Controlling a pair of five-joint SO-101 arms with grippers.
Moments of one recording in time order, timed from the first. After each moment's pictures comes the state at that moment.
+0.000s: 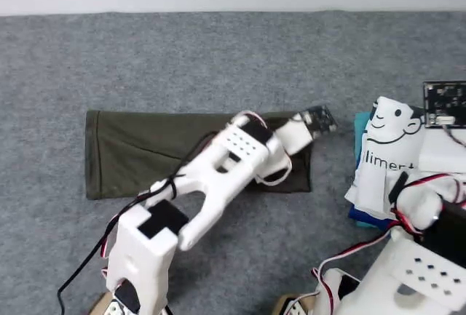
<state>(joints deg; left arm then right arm) 34.4 28.0 -5.0 64.7 -19.5 26.9 -47.8 9.6 100.7 24.0</state>
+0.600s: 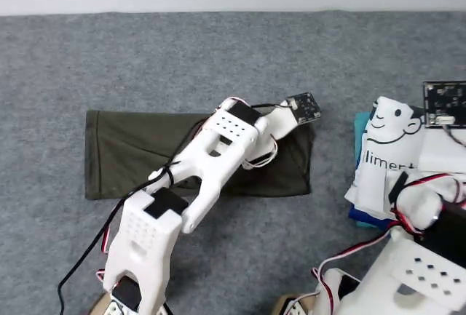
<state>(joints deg) 28.9 34.9 -13.6 70.8 -24.3 26.9 -47.8 9.6 100.7 24.0</state>
